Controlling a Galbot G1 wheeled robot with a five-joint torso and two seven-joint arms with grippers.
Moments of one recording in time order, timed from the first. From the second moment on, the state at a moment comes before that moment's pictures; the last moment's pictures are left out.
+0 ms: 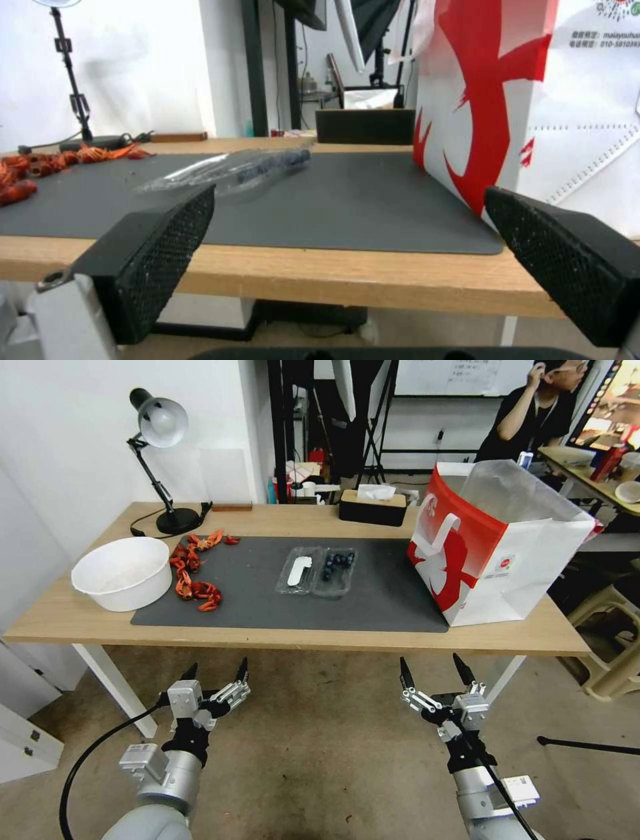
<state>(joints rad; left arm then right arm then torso) 1.76 -1.39 -0.52 -2.29 -0.38 0.11 -0.08 -1.75 1.27 0.41 2.16 0.19 0.28 0.12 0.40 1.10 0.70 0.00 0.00</state>
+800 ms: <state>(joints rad) 1.31 -1.23 -0.31 -2.13 -1.14 0.12 -0.21 -1.75 1.24 0.39 2.18 0.21 0.22 0.09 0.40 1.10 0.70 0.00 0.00</state>
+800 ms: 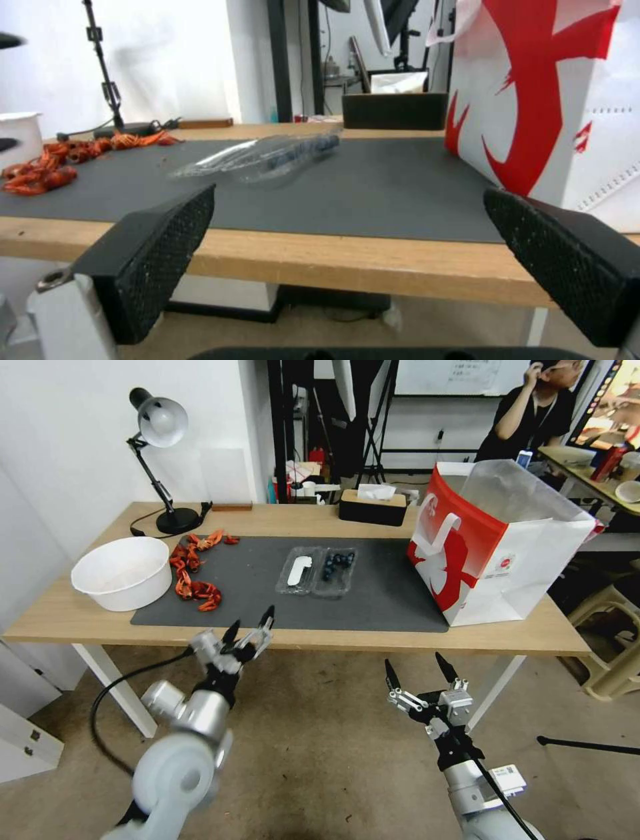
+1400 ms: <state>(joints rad) 0.84 -1.28 -0.18 -1.94 -1.56 0.25 -0.73 -1.76 1.29 0.40 2.17 0.17 0.23 0.09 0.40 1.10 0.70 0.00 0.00</state>
